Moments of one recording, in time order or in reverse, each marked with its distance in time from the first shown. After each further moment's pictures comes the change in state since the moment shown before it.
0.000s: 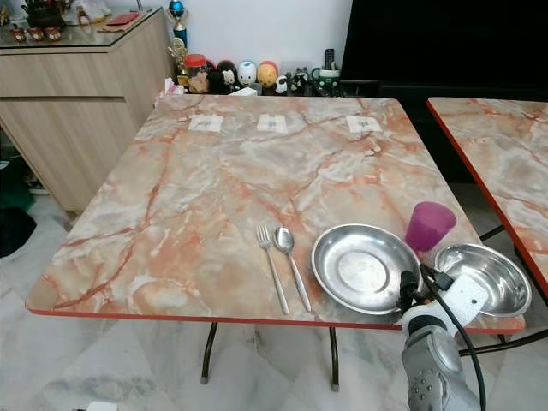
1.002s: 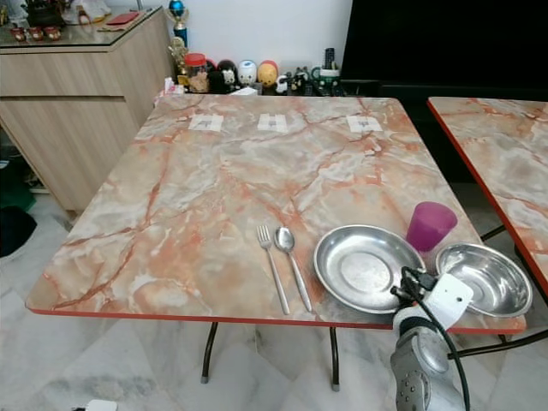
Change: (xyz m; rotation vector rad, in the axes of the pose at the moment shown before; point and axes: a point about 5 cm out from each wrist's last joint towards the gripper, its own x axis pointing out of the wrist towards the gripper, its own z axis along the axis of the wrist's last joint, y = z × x) left arm 0.000 0.001 0.001 -0.008 -0.007 0.006; right arm -0.002 0.011 -0.001 -0.046 -0.094 0.009
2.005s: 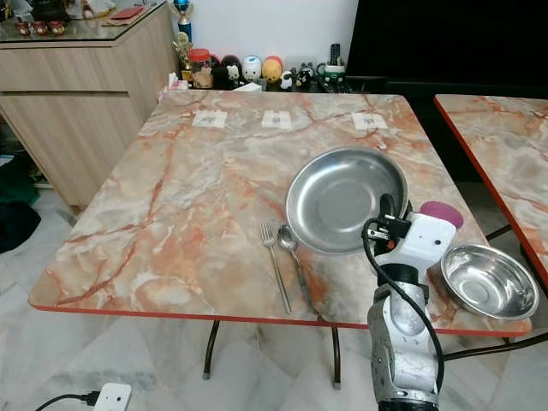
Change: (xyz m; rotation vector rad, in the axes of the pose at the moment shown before) left arm 0.005 -0.016 0.023 -0.010 -0.072 0.005; right arm -0.019 0.087 0.065 -0.275 -0.525 0.377
